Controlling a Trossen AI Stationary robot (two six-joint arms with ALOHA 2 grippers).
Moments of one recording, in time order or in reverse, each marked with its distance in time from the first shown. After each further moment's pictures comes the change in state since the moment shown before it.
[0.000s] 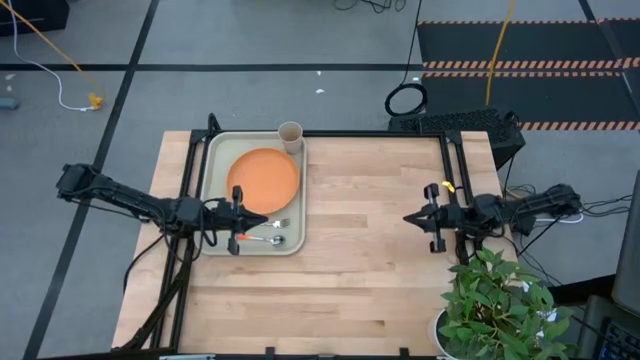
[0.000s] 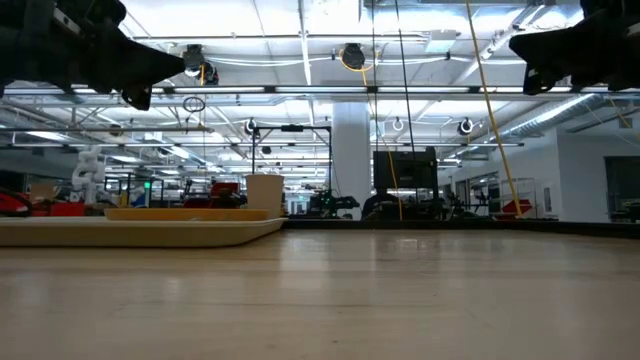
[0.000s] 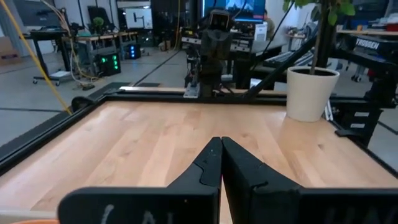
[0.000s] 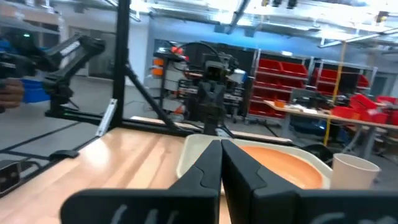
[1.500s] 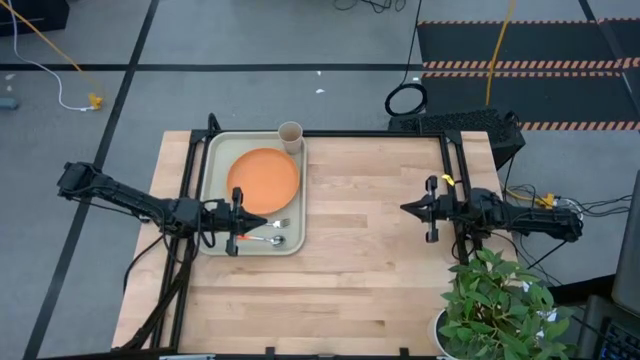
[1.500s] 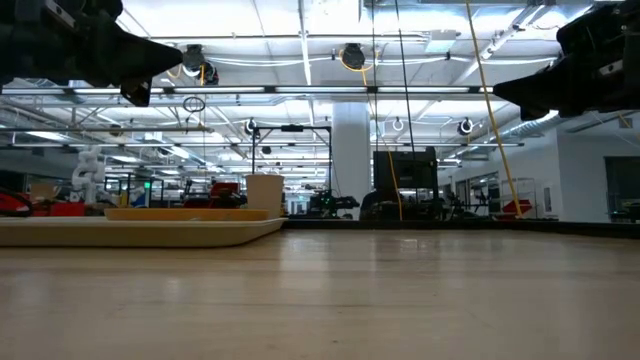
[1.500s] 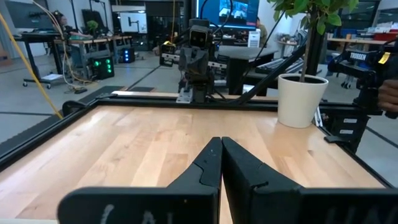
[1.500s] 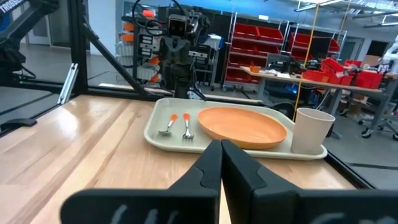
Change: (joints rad) left arm -0.025 0.002 0.000 0.026 0.000 -0.012; right arm -0.288 -0.126 0.001 -0.271 -0.153 0.036
